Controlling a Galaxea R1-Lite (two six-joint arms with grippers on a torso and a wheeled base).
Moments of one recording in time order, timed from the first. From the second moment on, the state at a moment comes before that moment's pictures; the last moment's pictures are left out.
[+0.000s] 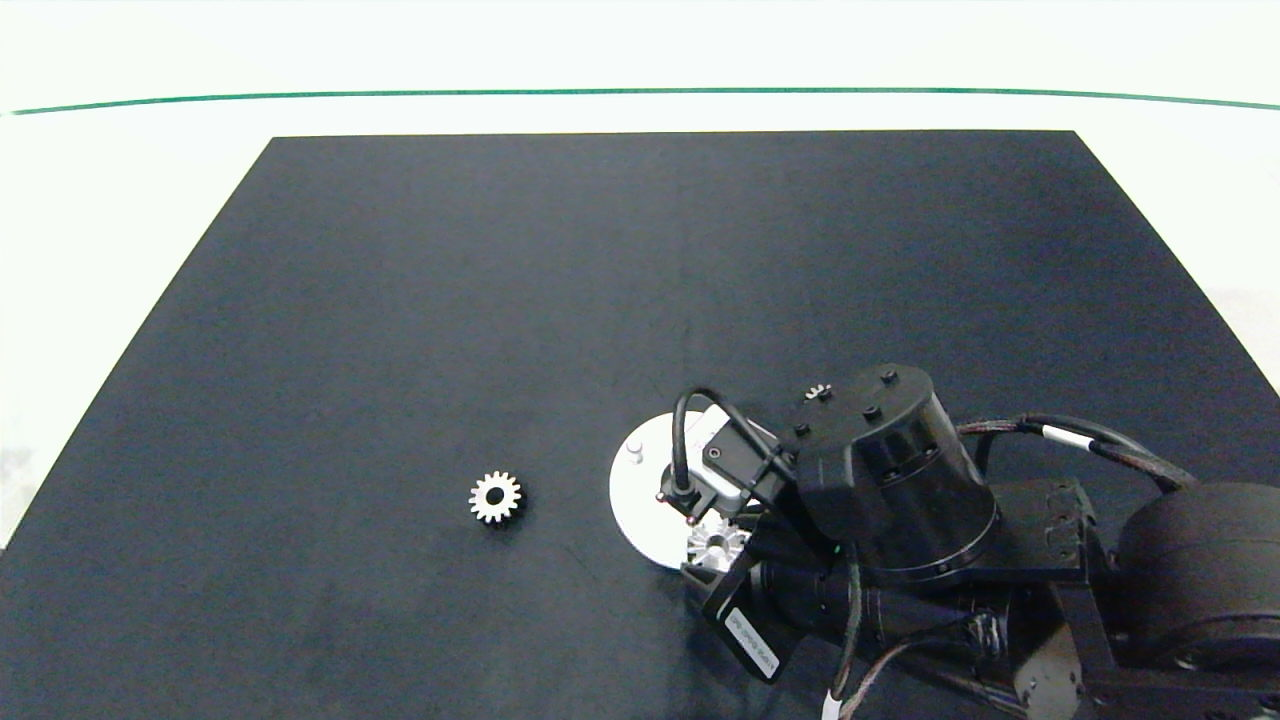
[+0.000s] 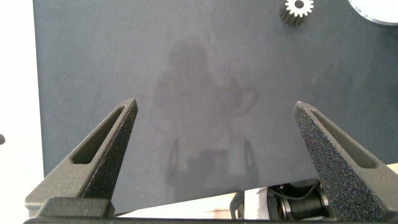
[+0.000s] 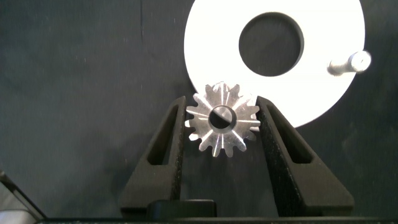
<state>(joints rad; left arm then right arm) -0.19 0.35 -0.55 0.46 0.08 0.11 0.95 1.74 -1.04 -0.04 -0.28 -0.13</state>
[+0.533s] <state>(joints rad) -0.19 0.35 -0.55 0.45 0.08 0.11 0.95 1.77 -1.06 -0.04 -0.28 -0.13</state>
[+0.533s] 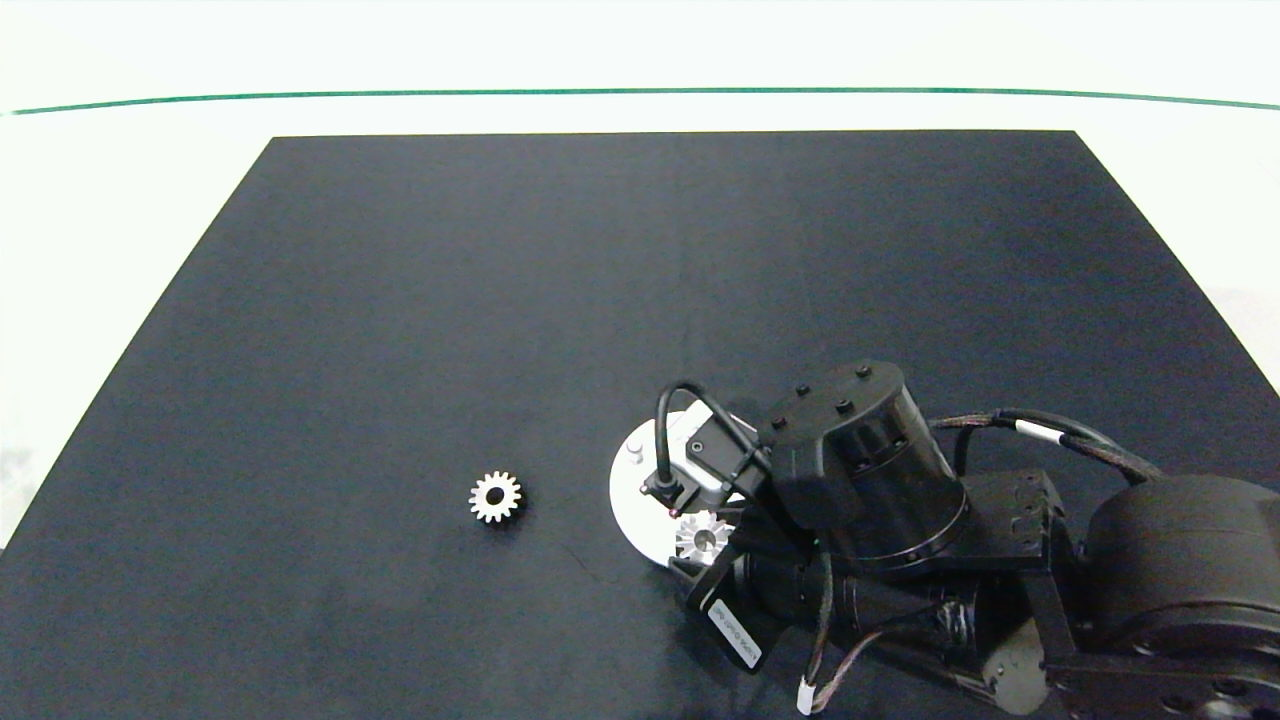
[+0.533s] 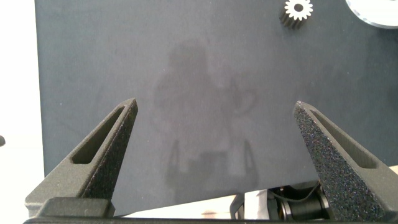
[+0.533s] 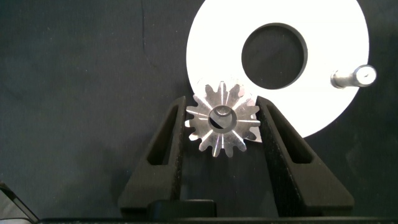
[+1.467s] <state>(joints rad) -0.21 0.35 -0.55 0.45 0.08 0.11 0.94 1.79 -1.08 -0.04 -0.28 -0.13</state>
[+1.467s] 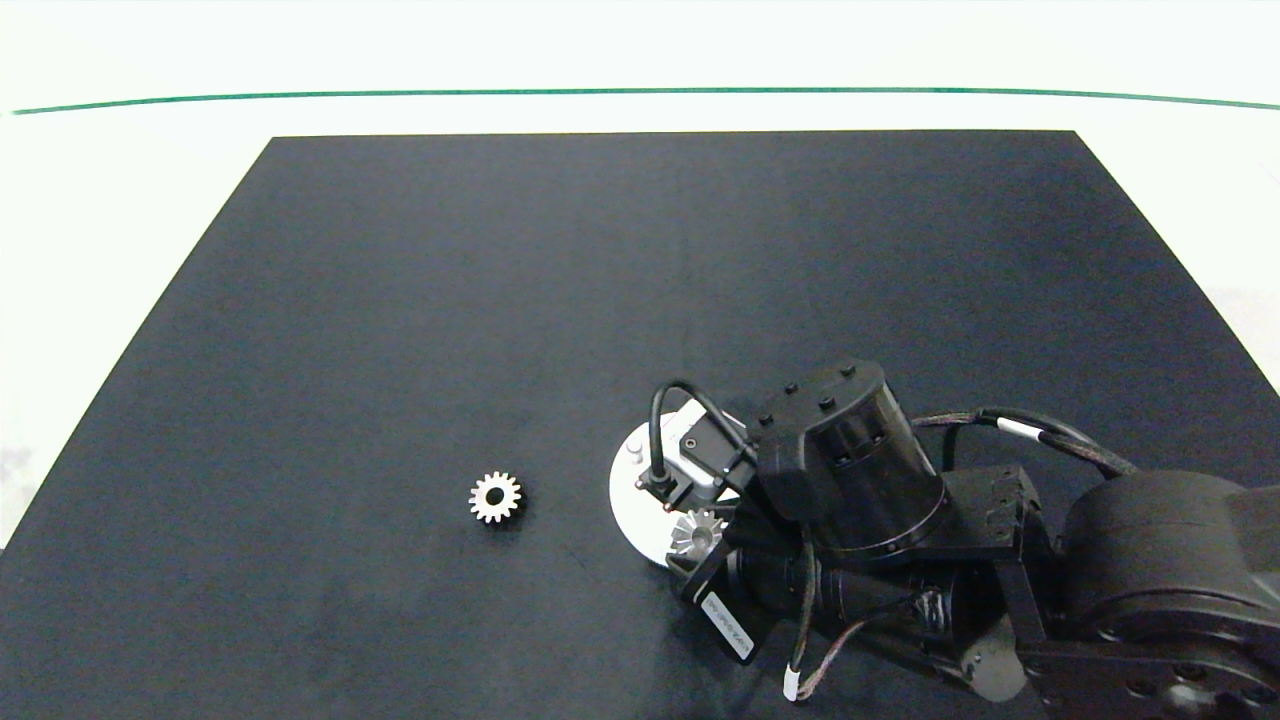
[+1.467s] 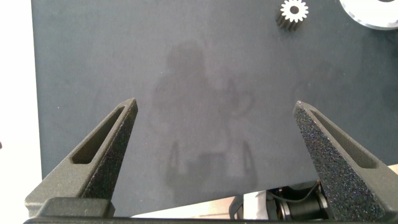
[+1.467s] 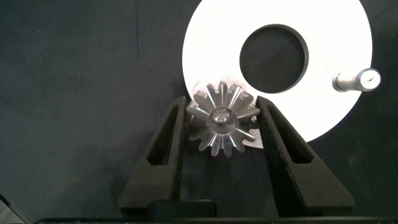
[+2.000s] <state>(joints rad) -0.21 0.35 -0.55 0.45 0.08 0.11 0.93 1.80 -1.08 -0.04 -0.28 -0.12</state>
